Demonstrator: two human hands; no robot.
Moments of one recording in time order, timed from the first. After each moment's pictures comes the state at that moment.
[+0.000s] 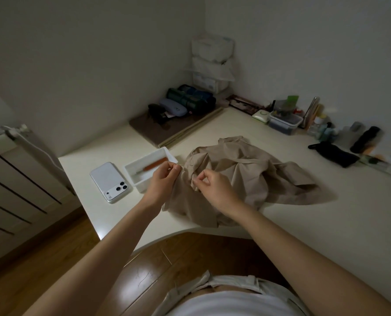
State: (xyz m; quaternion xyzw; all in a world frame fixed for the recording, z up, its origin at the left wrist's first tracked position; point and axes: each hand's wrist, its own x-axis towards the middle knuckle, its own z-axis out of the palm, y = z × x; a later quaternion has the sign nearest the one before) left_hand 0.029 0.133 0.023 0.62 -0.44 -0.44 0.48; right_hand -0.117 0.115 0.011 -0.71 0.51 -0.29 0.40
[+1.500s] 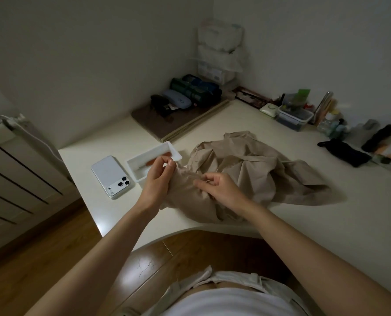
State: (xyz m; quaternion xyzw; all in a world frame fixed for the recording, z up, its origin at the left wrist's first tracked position) left_hand 0.047 0.137 0.021 0.58 -0.43 -0.45 0.53; right_hand -0.122 0.105 0.004 -0.64 0.42 -0.26 0.59
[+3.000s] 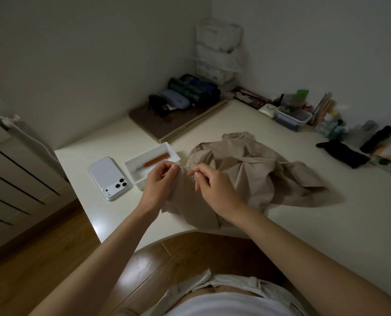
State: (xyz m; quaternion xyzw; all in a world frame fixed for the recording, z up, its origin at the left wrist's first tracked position) left_hand 0.044 0.130 0.013 0.61 -0.44 -0.42 0.51; right_hand -0.106 0.108 0.013 -0.76 0.44 -0.31 0.36
